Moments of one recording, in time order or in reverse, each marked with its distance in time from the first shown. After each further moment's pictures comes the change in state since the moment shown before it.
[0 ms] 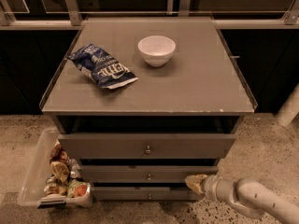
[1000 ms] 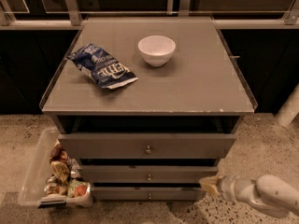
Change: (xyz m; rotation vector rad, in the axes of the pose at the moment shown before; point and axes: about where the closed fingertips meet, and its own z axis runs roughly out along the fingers) arm 0.002 -0.008 -0.058 -0.027 0.080 0.042
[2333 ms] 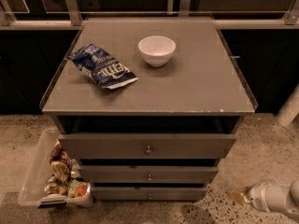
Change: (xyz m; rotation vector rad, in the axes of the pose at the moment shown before) arm 0.037 -0.021 -0.111 0.092 0.146 0.154
